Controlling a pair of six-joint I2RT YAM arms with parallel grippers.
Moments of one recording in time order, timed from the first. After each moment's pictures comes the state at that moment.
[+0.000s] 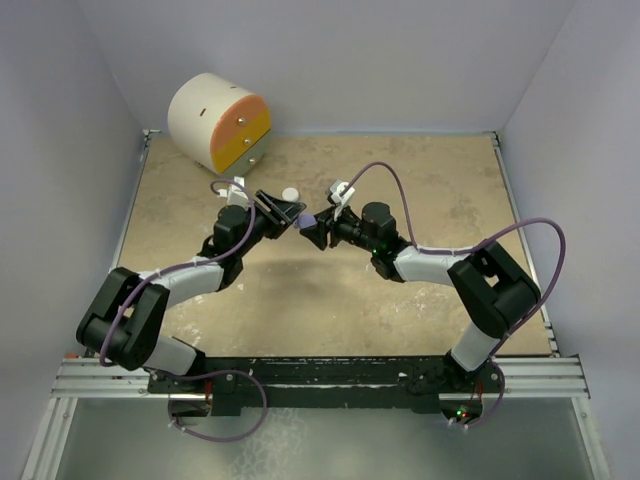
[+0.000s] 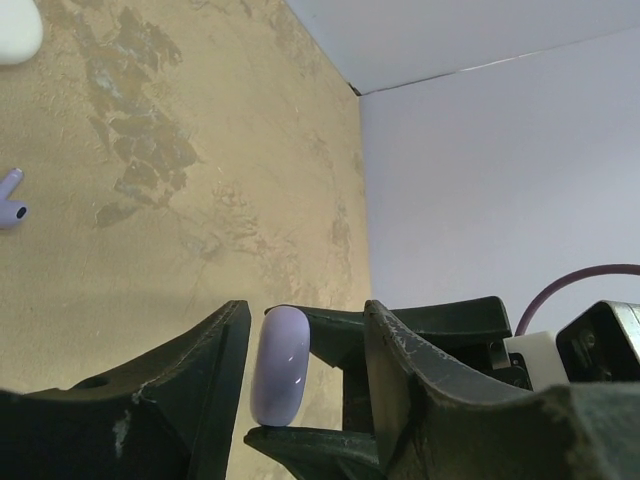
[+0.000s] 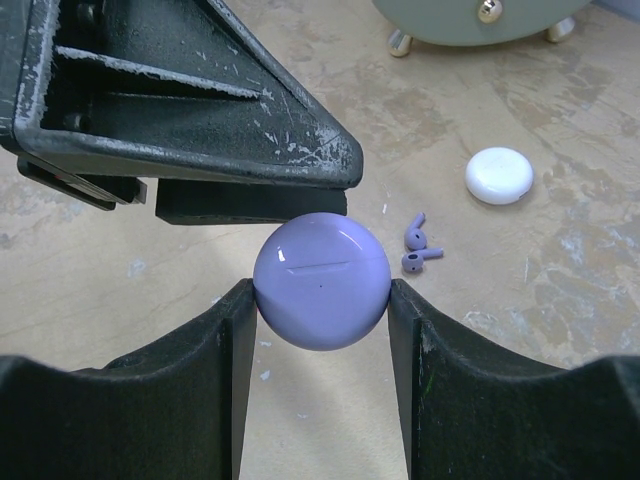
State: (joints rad) left arm -0.44 1.44 0.59 0.70 0.13 -1.17; right arm 0.66 1.68 0.79 0.76 -0.34 0.09
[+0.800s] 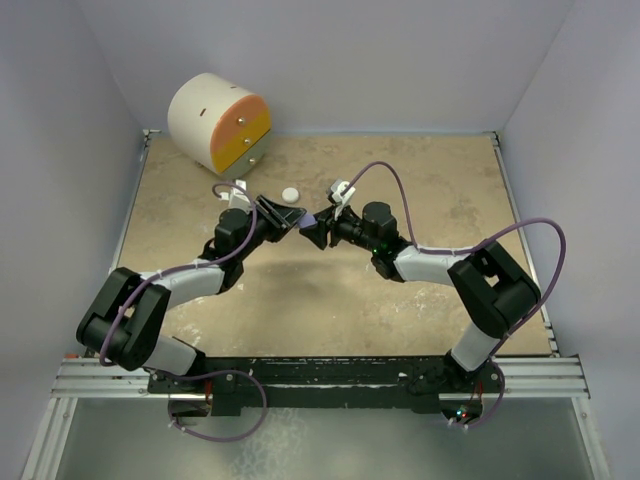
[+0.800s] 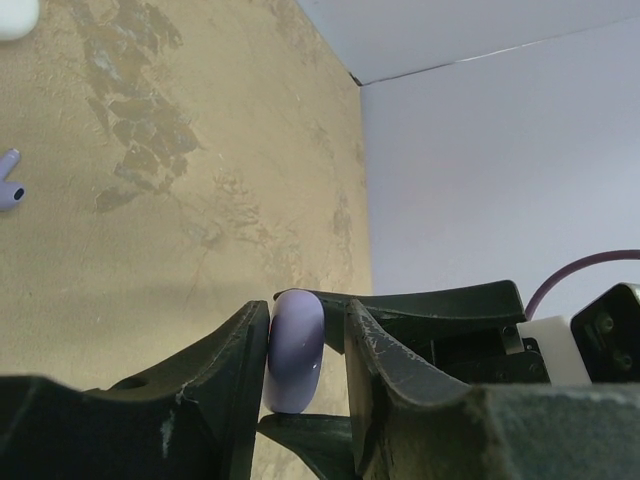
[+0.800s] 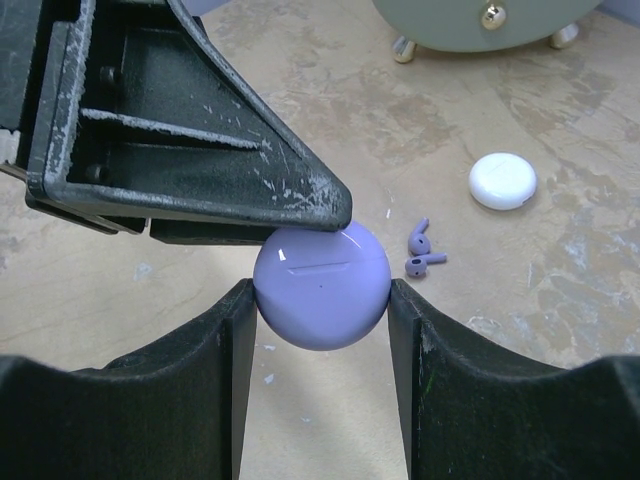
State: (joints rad) left arm -0.46 1.44 0.57 0.72 0.13 -1.17; right arm 0.66 1.68 0.79 0.77 -0.34 0.10
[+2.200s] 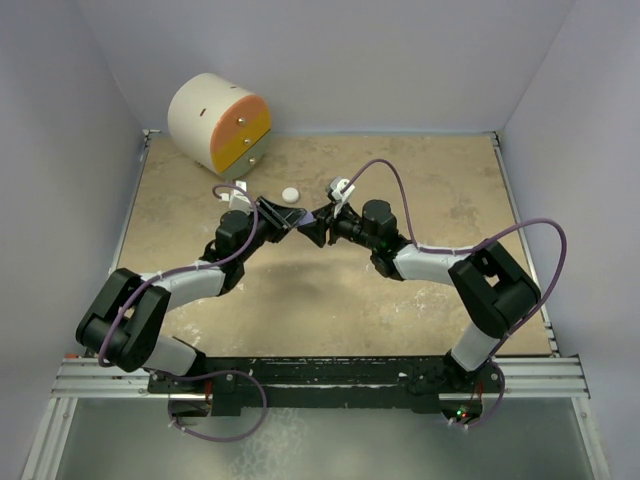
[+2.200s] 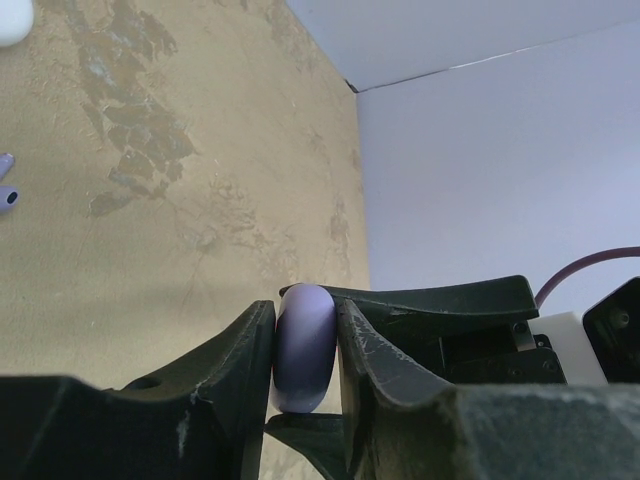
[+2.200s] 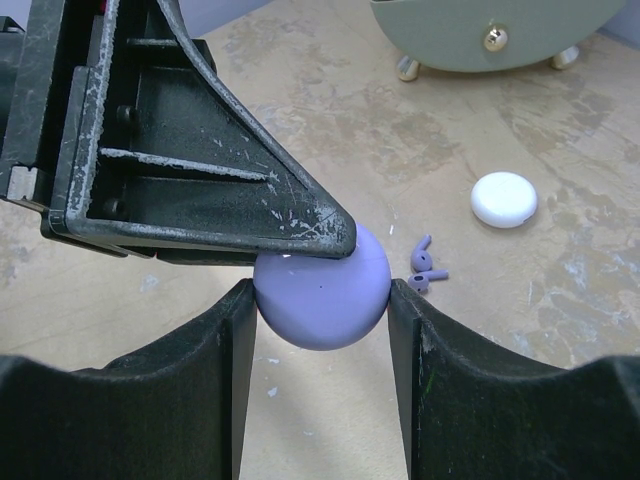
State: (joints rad) left arm -0.47 1.44 0.56 0.74 0.10 -1.17; right arm 0.66 1.68 0.81 0.77 -0.36 0.11
